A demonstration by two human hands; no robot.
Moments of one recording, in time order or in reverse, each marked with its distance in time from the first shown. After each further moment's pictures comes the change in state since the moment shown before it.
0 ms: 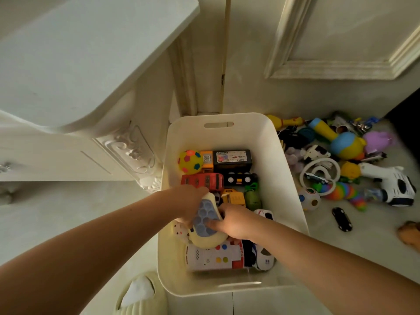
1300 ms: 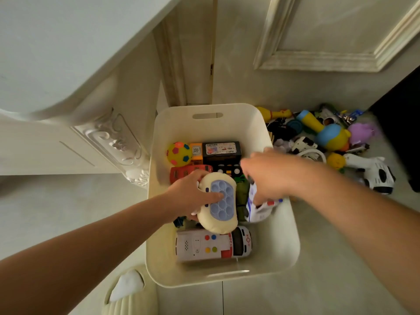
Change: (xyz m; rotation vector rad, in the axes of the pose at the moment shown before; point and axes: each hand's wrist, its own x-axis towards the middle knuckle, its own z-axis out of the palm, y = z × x) left_hand -0.021 0.037 0.001 -1.120 0.235 -0.104; right_hand -0.072 -0.025 -0.095 -0.964 0.115 -0.009
